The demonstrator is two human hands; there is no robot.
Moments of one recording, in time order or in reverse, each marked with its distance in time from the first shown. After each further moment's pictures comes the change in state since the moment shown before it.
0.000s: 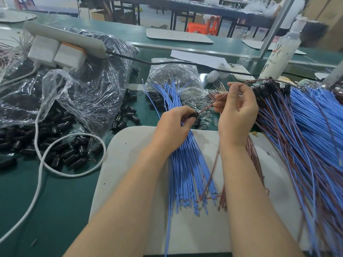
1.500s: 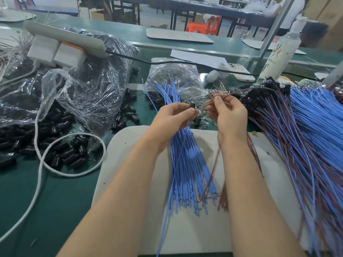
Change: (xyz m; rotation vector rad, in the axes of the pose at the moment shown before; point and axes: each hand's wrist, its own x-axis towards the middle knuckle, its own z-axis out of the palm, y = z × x) left_hand 0.005 0.003 -0.011 -0.778 -0.137 -0.333; right_hand 0.005 0.008 0.001 0.168 -0.176 0.393
